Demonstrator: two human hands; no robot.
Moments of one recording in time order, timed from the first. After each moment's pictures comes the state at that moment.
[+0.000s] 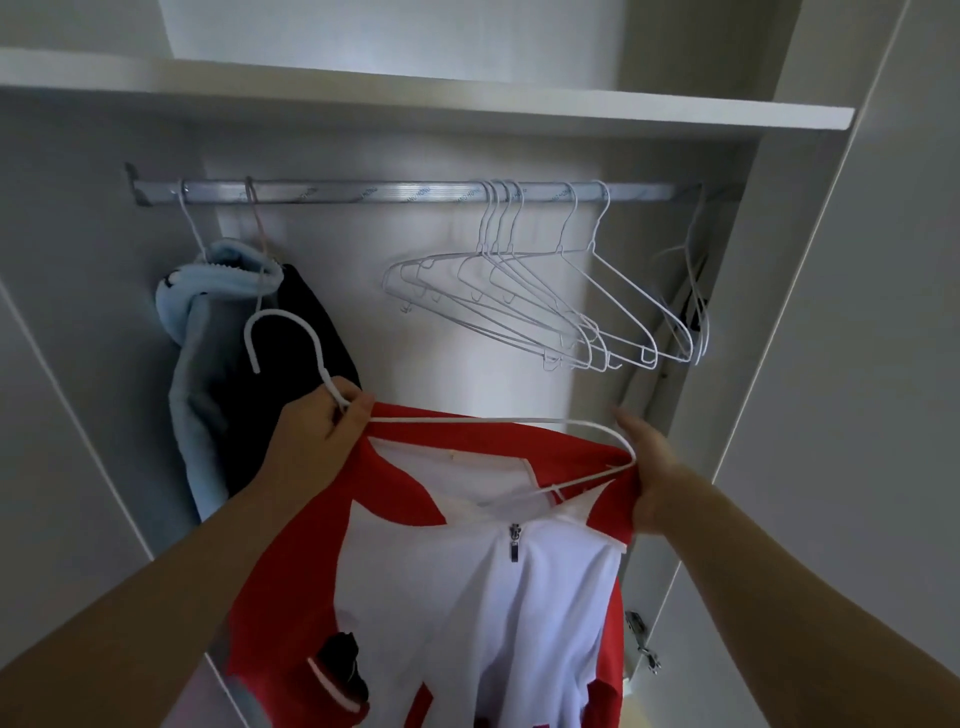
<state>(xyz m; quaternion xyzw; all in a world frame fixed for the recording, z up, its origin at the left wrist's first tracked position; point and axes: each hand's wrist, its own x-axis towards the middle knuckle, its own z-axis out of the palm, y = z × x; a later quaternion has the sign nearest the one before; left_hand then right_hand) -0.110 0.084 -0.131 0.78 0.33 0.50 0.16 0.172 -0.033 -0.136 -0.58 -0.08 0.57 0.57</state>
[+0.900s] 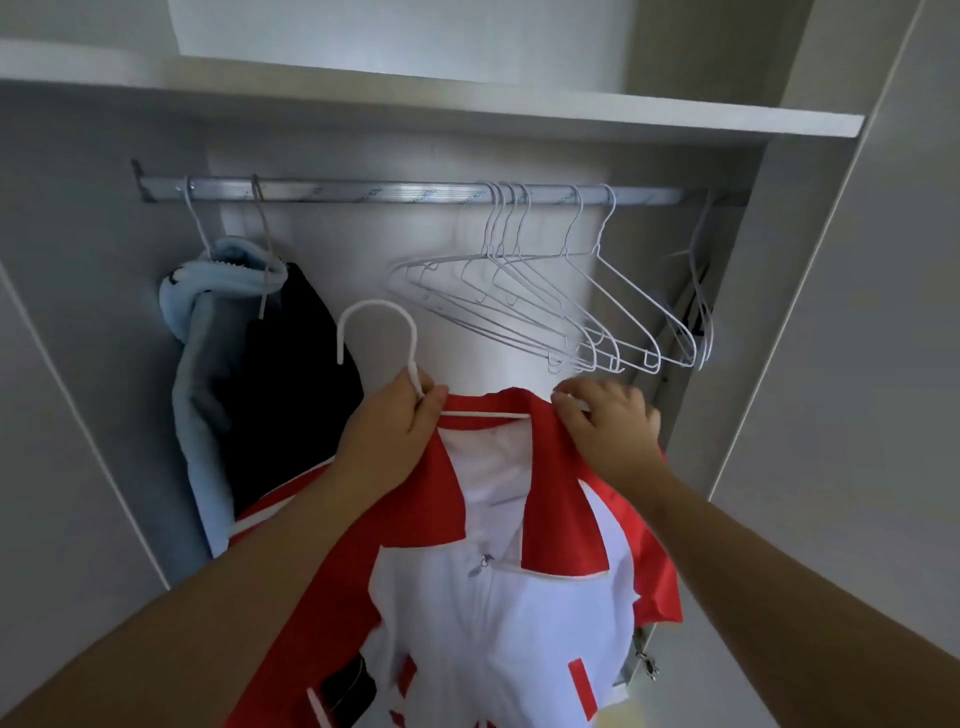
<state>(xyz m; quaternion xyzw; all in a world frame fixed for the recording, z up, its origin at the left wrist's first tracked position) -0.061 0.065 -0.116 0.82 0.36 0.43 0.15 0.141 -0.016 -0.114 -0.77 -0.54 -0.03 0.34</state>
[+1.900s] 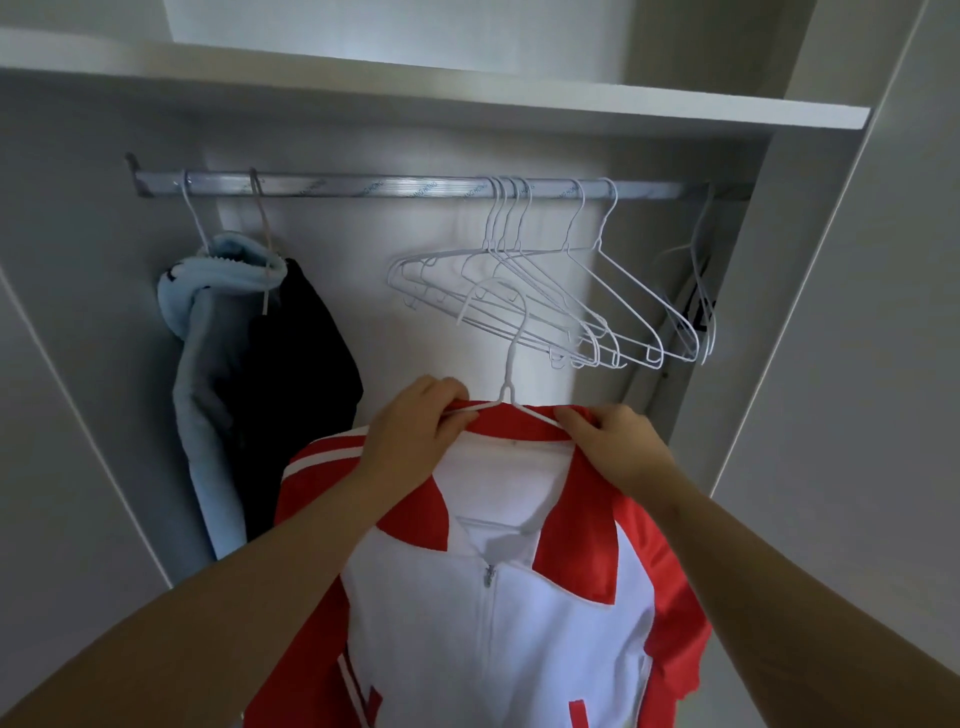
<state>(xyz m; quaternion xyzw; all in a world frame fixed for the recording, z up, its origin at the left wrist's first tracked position) -0.048 0.076 -0.132 0.86 0.33 0.38 0.07 0.157 -0.012 -0.131 -0.79 -0.51 0.08 0.34</state>
